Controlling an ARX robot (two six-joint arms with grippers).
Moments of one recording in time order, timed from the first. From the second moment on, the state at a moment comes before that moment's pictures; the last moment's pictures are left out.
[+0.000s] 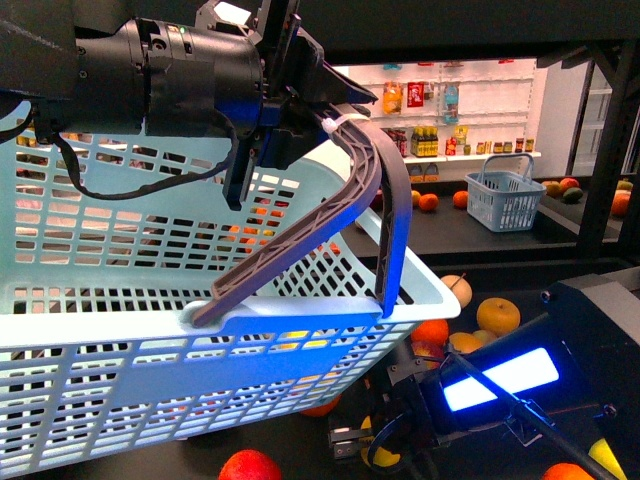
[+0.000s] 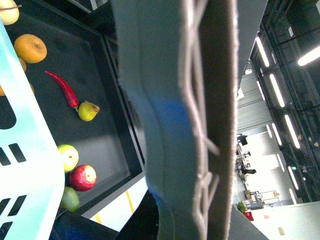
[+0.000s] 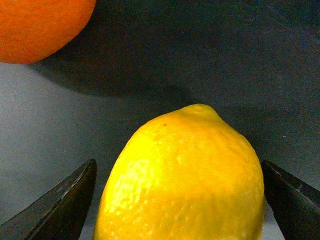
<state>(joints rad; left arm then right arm) -0.34 1.82 1.30 0.44 0.70 -0.97 0.30 3.09 2.31 -0.07 0.15 0.14</state>
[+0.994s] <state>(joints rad) -0.34 1.82 1.30 0.44 0.70 -0.97 0.06 2.64 1.71 0.28 0.14 -0.03</state>
